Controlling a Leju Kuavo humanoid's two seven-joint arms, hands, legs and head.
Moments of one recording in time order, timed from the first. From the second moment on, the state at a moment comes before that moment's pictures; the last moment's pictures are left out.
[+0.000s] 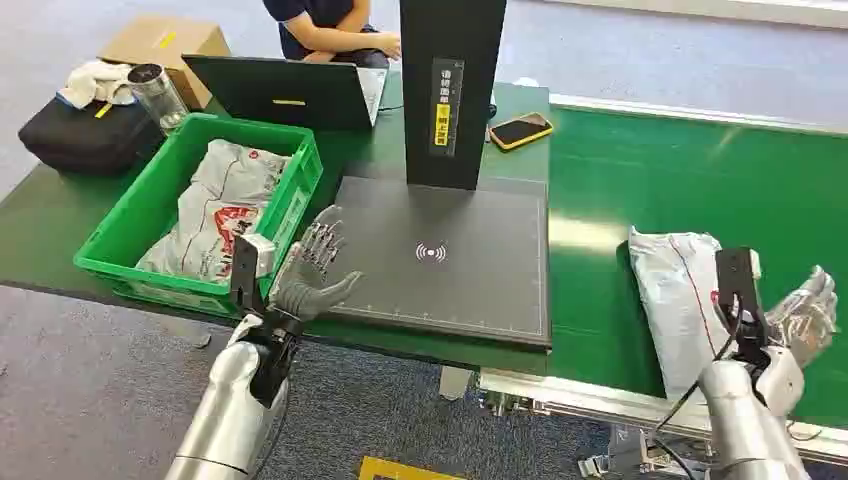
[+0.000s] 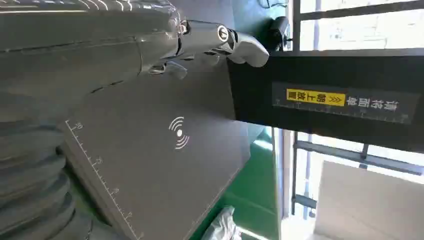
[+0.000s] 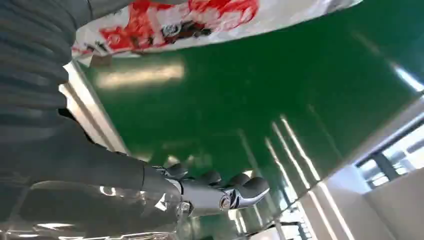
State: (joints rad) left arm -0.27 -0.17 -0.11 -0.86 -0.04 -0.34 -0.60; right arm -0.45 -0.29 -0.30 -0.65 0.91 -0.59 -0.08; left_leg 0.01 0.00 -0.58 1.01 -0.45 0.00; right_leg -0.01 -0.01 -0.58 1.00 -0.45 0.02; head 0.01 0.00
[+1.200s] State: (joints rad) left arm -0.21 -0.16 -0.13 -0.89 -0.04 -0.30 -0.58; right arm -0.47 -0.25 -0.31 -0.49 0.98 -0.06 0.01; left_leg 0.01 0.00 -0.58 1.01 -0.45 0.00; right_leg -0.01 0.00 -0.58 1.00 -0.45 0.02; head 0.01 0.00
